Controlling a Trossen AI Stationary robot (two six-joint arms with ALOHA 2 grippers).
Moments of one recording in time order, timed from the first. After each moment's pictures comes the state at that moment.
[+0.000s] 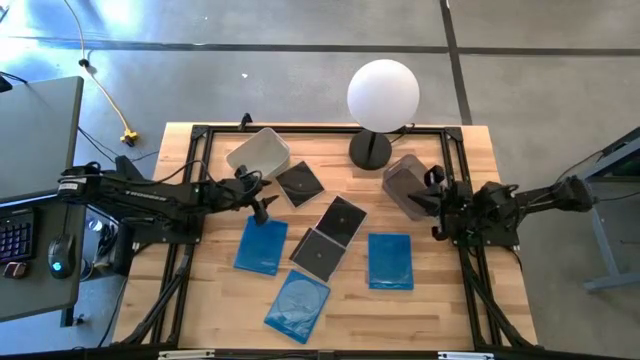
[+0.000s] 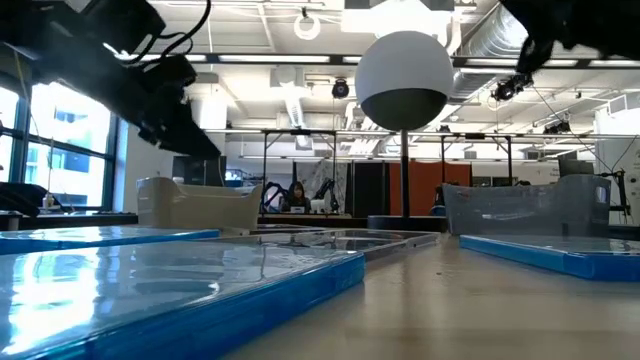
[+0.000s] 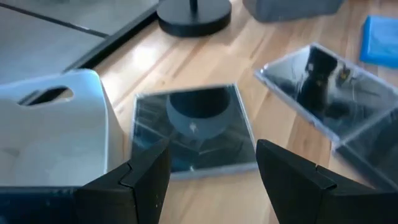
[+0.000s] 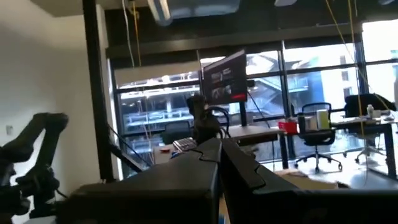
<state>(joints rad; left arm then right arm) 0.06 0.96 0.34 0.13 -0.40 -0.16 0.13 0.40 0.11 0.66 0.17 0.04</state>
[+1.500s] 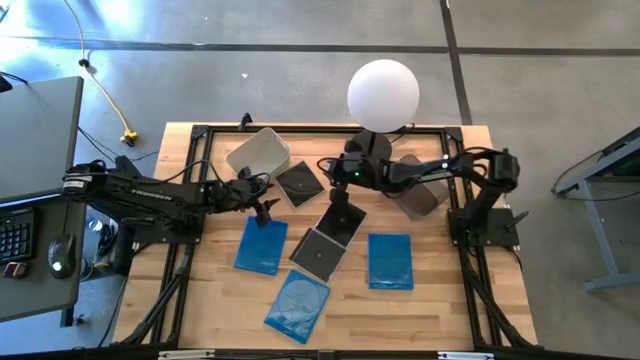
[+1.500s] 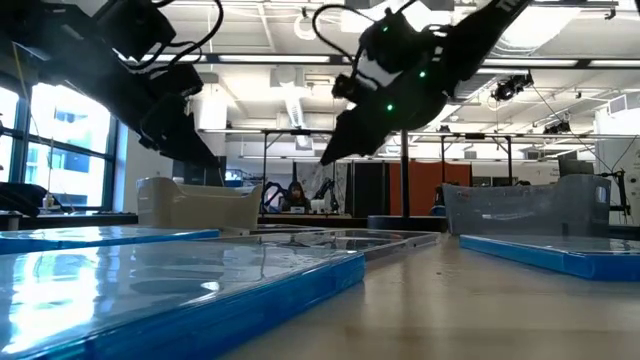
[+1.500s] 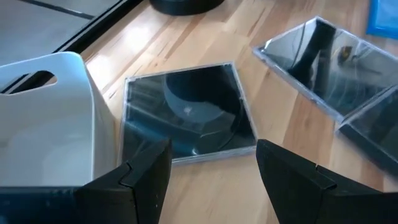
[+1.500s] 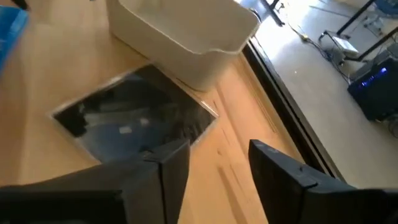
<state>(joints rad) 0.06 1.03 0.37 0.09 -0.38 -0.16 -0.24 1.76 0.98 0.24 0.28 -0.24</state>
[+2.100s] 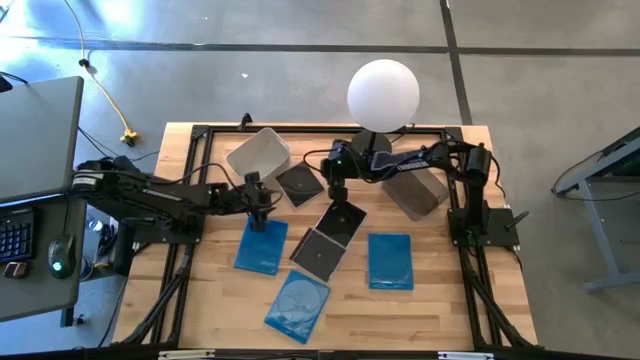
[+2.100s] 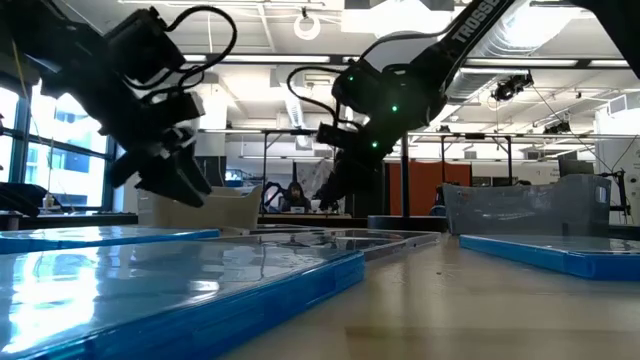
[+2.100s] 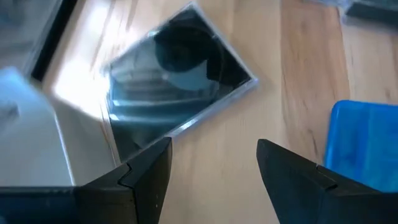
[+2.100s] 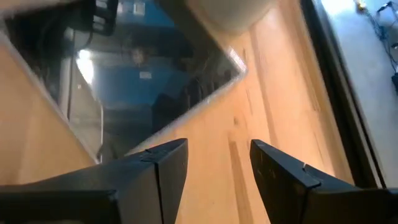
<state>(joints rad) 0.06 1.17 0.36 0.08 -0.33 0.26 -0.35 1.95 1.15 0.04 0.12 -0.42</state>
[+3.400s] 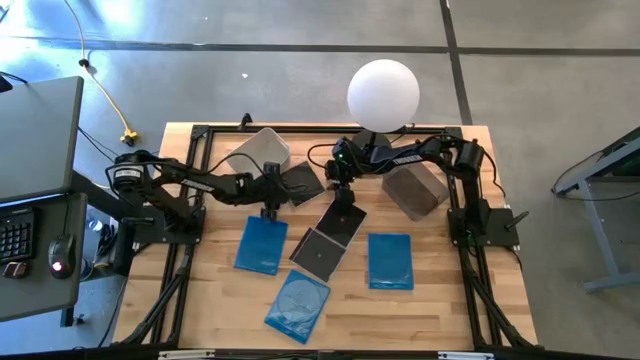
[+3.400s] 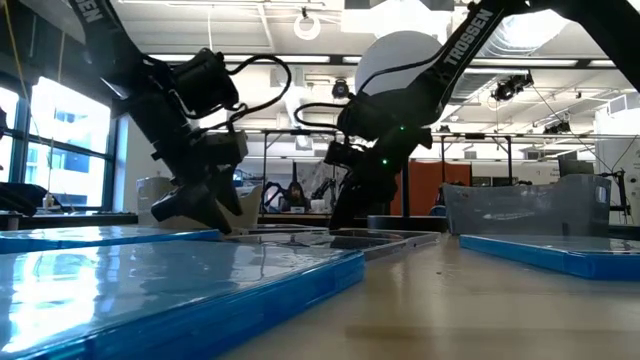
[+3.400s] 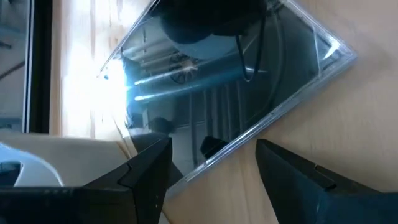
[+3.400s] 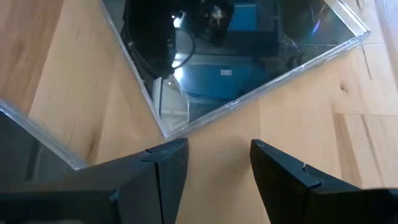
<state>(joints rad) 0.22 1.52 0.56 0.11 -0.33 0.57 -0.42 2.03 1.15 -0.03 -0.30 -0.37</state>
